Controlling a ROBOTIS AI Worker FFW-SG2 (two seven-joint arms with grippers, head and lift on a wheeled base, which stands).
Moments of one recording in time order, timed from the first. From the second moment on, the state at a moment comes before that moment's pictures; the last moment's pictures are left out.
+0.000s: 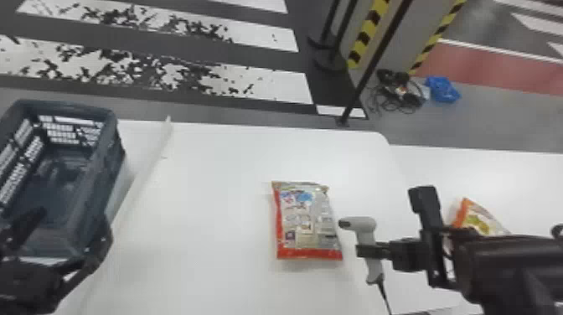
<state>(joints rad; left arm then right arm) 0.55 0.04 0.08 -1.72 0.10 -0.29 -0.31 0.28 -0.36 -0.26 -1.96 -0.03 1.25 0.60</state>
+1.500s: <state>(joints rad) 0.55 0.04 0.08 -1.71 0.10 -0.29 -0.31 0.17 -0.34 -0.12 -1.91 0.02 1.31 0.59</state>
